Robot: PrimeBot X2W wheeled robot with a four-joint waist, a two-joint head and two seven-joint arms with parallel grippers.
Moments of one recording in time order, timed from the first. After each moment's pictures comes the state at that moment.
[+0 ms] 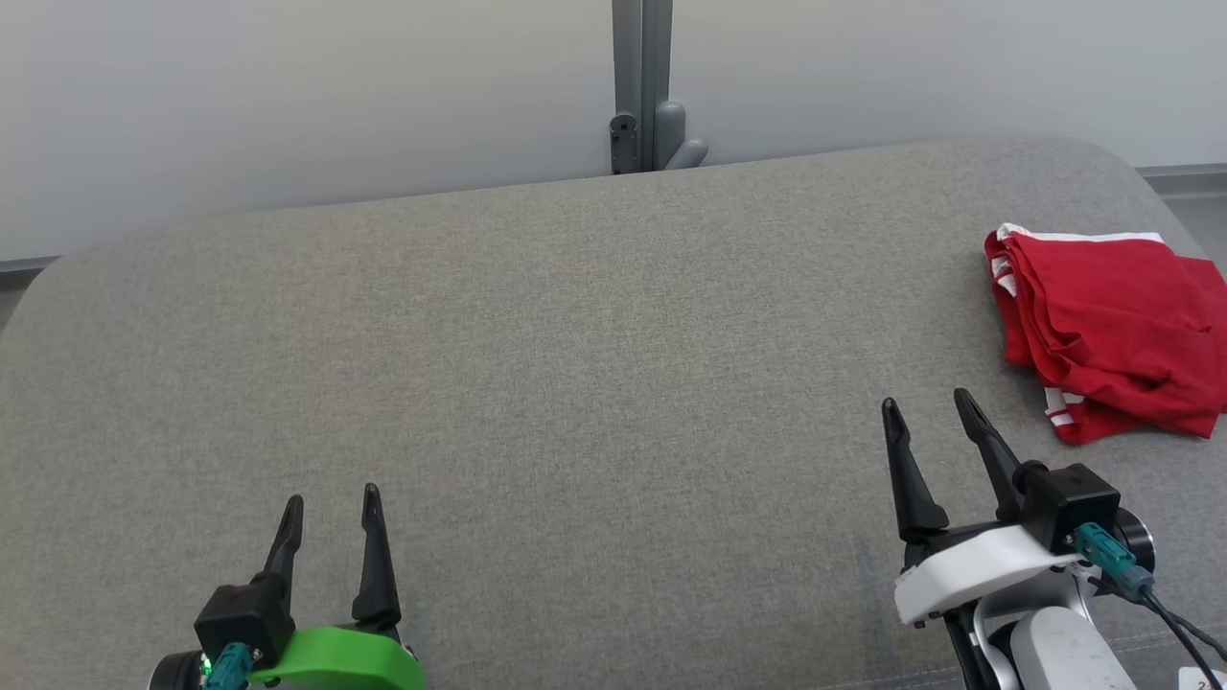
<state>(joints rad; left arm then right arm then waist) 0.01 0.07 -0.13 0.23 -0.29 0.05 -0.26 -0.10 -0.05 0.06 0.20 0.15 0.13 -0.24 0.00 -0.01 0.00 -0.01</state>
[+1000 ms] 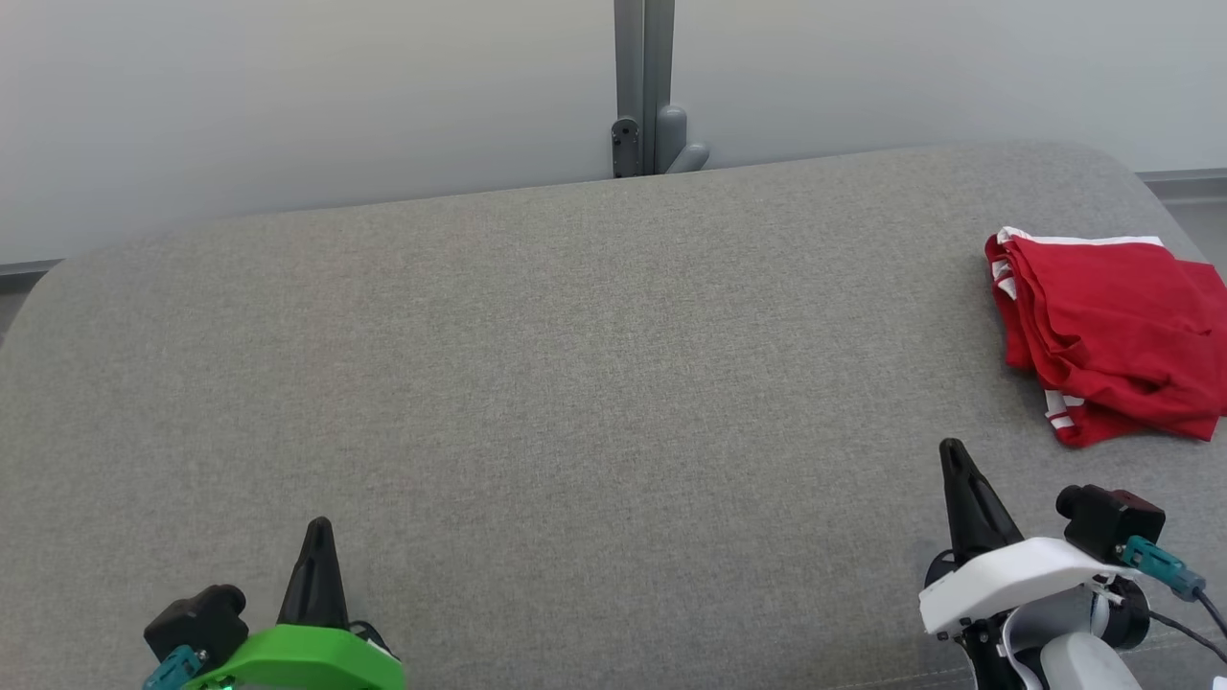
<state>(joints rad) 0.00 0.06 -0.08 0.29 -0.54 0.01 -0.19 -0.07 -0.05 0.02 0.27 0.43 0.13 -0.16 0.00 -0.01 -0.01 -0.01</state>
